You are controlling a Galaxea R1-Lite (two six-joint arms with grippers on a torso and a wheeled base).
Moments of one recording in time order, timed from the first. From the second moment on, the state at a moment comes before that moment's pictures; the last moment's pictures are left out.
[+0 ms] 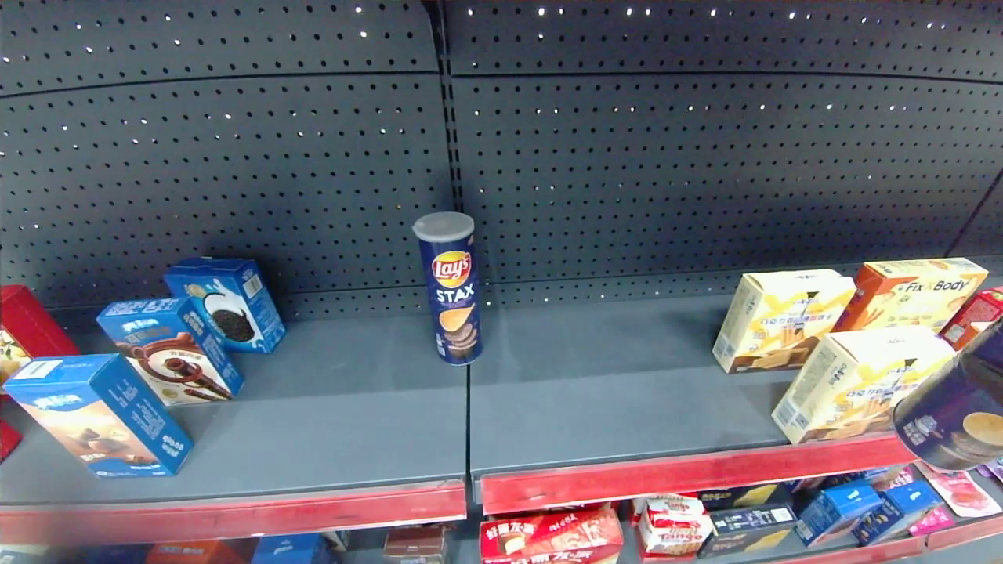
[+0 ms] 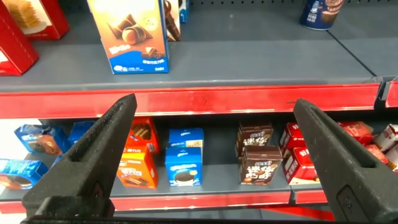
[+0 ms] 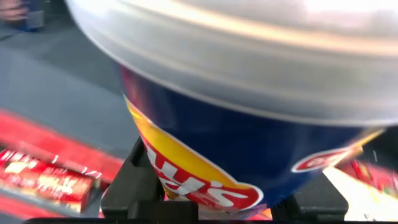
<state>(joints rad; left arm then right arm) 0.00 0.00 0.00 0.00 0.05 -0.02 0.16 0.81 -0.38 -0.51 0.10 -0.45</state>
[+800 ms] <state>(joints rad) 0.00 0.00 0.00 0.00 0.05 -0.02 0.46 0.97 -0.49 -0.50 -0.03 -0.45</state>
